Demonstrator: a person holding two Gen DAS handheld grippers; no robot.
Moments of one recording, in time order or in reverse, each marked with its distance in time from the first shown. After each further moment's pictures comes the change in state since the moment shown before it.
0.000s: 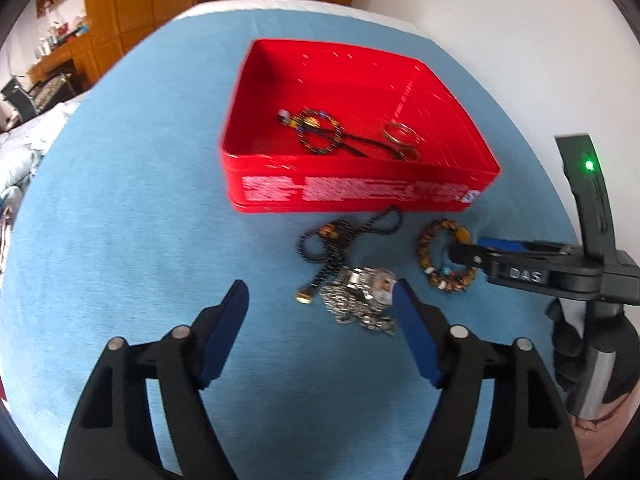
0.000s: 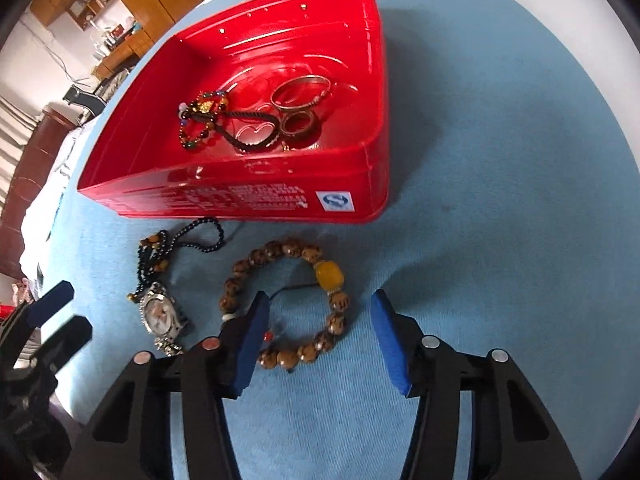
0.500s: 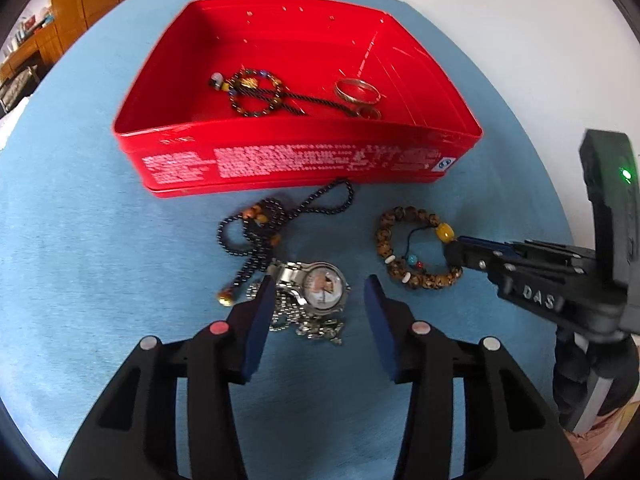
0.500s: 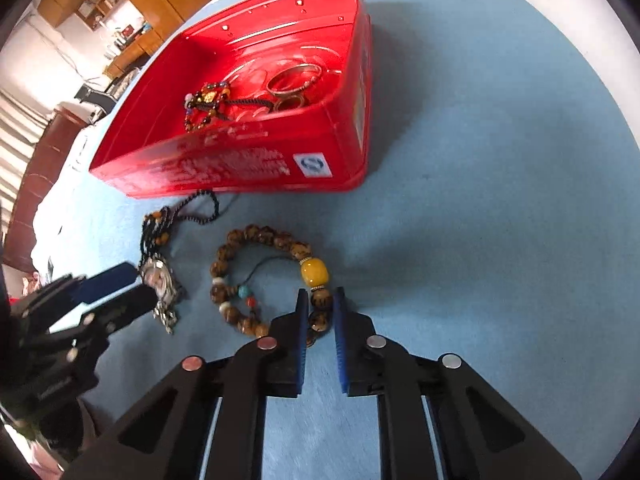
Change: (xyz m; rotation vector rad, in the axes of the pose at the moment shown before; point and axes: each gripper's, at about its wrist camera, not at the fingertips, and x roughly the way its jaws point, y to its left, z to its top) left arm 0.042 -0.034 0.005 0.037 0.124 -0.082; right arm -0.011 -0.021 -0.025 -0.009 0.006 0.057
